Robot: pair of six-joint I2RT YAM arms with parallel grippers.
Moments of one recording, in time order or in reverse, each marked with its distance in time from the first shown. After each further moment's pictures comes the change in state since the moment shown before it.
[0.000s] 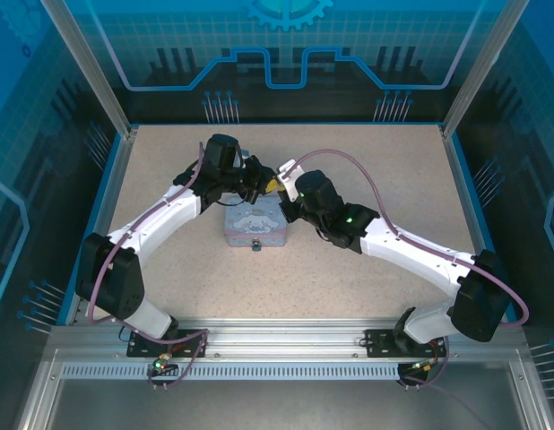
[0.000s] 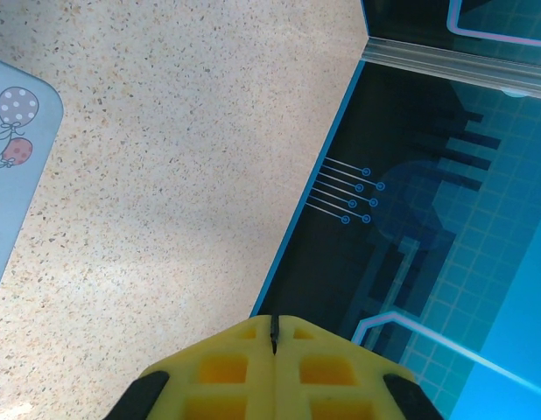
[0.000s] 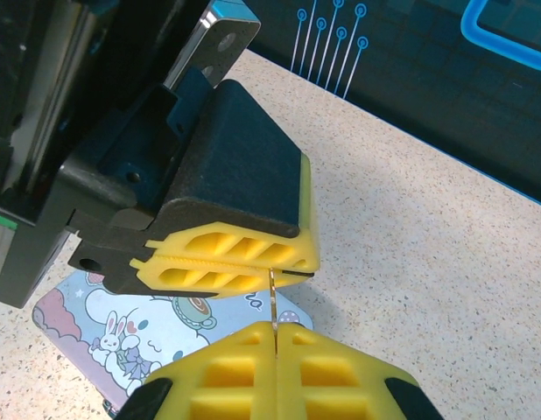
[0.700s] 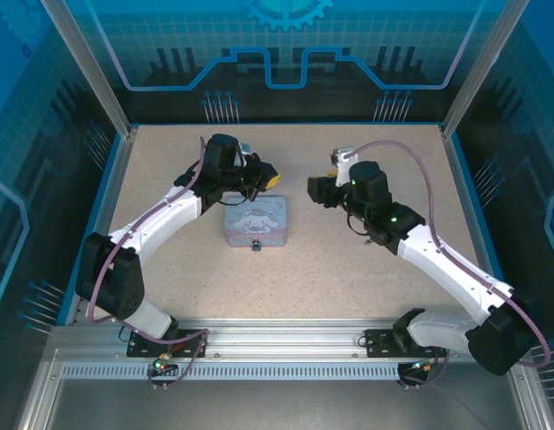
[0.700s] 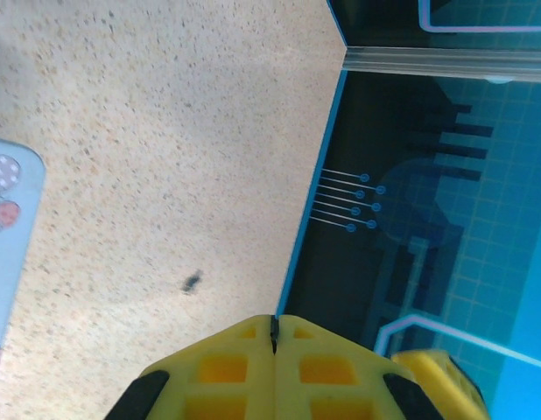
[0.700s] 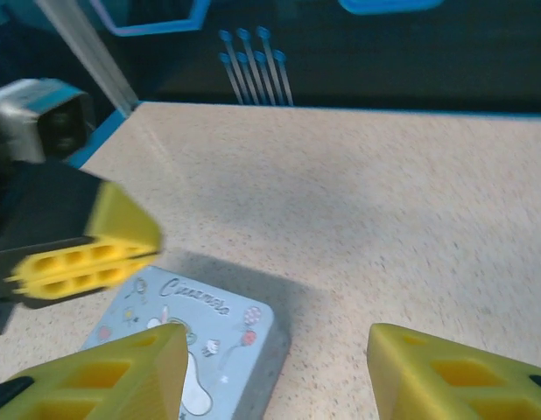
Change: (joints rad) left arm -0.003 0.000 -0.014 0.063 -0.059 0.143; right arm -0.298 -0.214 -0.136 -0.026 -0.234 0.333
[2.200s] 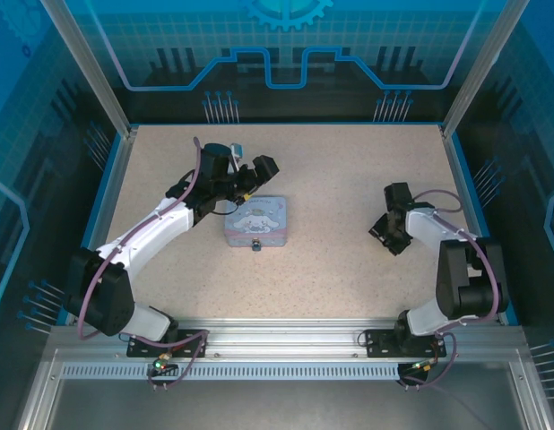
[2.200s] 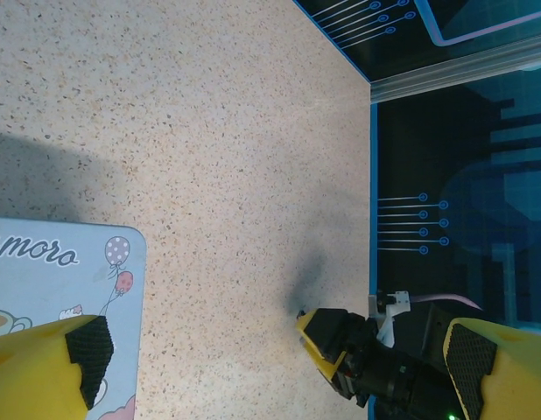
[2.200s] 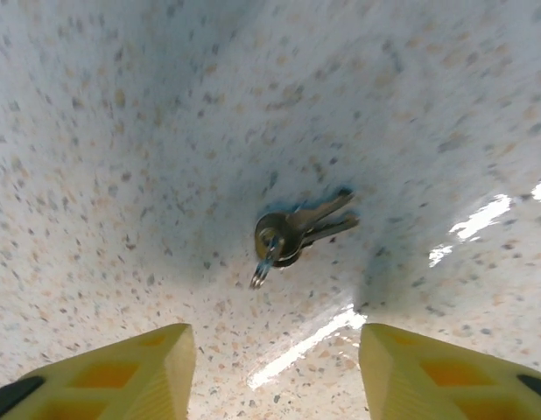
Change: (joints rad) left arm -0.002 -0.107 -0.109 0.014 -0.153 0.258; right arm -0.505 0.306 -0.173 -0.408 -0.003 0.548
